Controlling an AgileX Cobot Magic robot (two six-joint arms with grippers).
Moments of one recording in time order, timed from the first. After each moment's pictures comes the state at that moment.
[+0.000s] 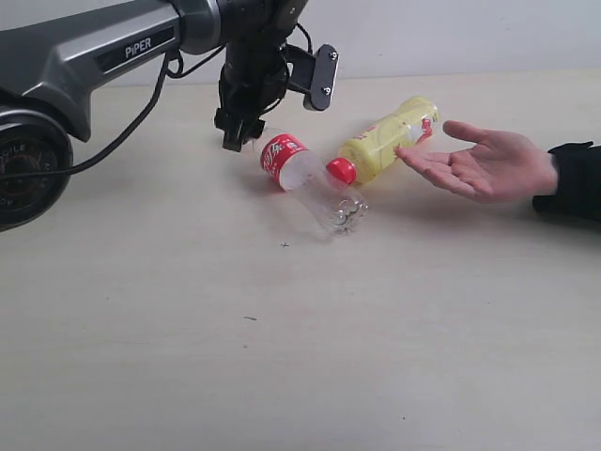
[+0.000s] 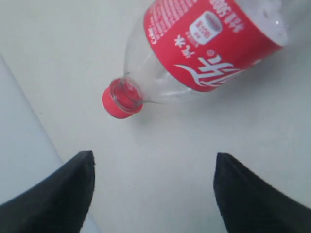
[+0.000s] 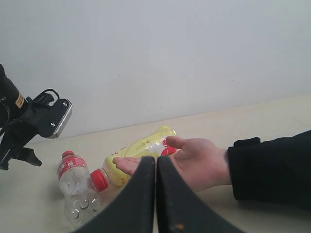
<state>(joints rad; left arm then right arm) -0.52 2.47 -2.29 0.43 1.22 1.02 0.15 0.11 0.00 0.75 0.06 -0.49</state>
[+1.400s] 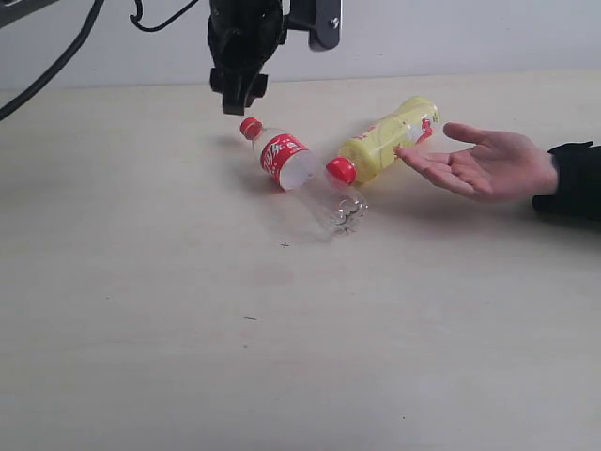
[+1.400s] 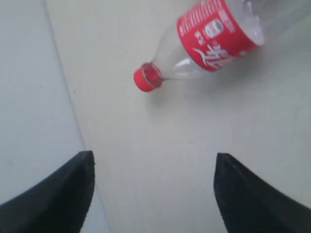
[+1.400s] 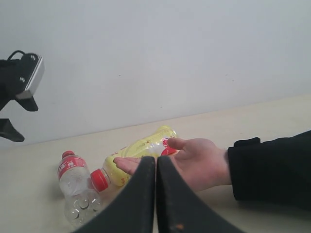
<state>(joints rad) -0.54 2.26 -2.17 0.40 1.22 0.93 0.15 0.11 0.00 0.75 0.06 -0.49</state>
